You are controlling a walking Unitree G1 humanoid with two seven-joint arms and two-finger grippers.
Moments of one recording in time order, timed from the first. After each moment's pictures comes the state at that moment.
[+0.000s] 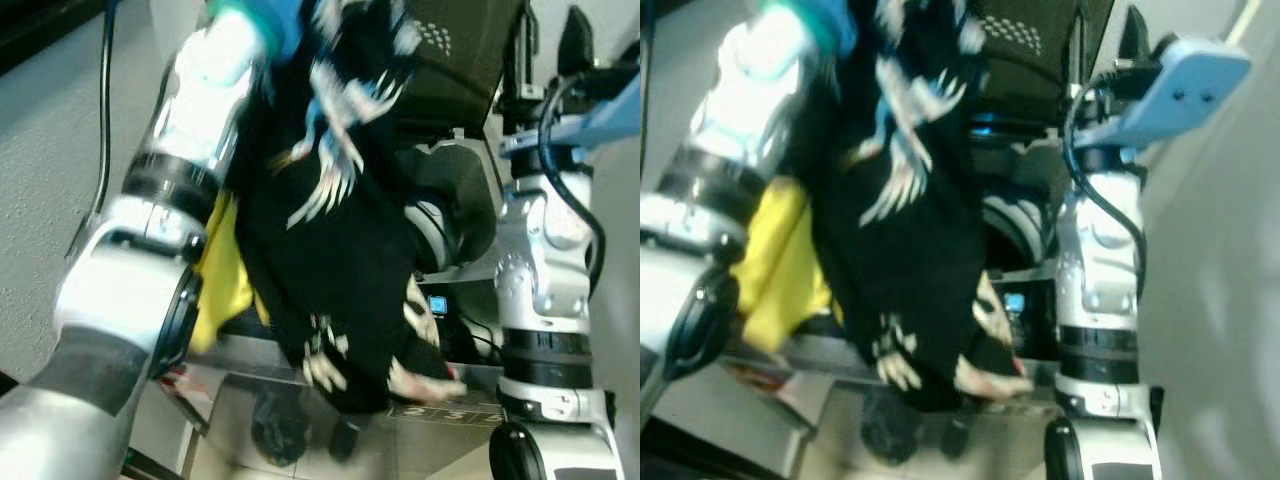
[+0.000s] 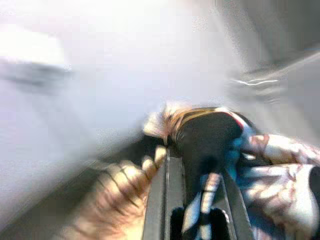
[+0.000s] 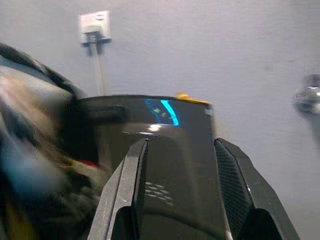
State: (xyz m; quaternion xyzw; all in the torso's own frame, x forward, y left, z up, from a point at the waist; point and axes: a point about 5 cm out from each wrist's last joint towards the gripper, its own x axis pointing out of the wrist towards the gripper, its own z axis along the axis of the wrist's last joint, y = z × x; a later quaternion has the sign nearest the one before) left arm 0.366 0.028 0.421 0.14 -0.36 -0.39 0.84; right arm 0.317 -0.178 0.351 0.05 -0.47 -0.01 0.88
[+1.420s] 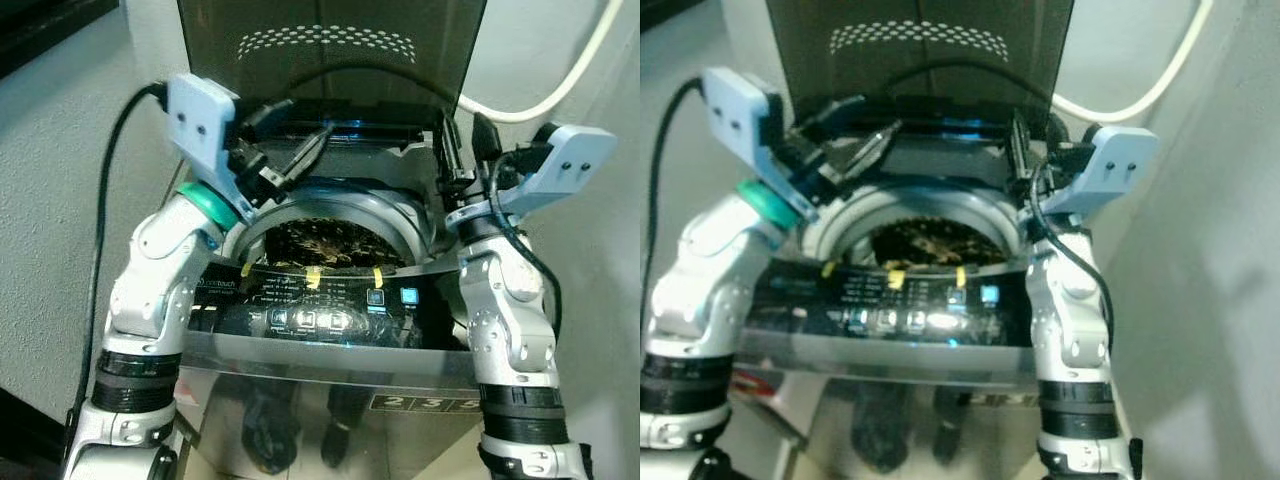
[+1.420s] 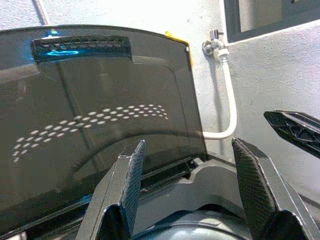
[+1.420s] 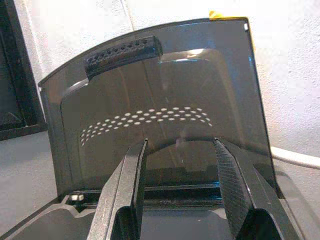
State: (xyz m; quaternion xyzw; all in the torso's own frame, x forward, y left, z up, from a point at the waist) left arm 0.314 0.115 0.329 0.04 -0.31 -0.32 0.90; right arm 0.326 -0.142 0.298 0.12 -0.34 0.10 0.93
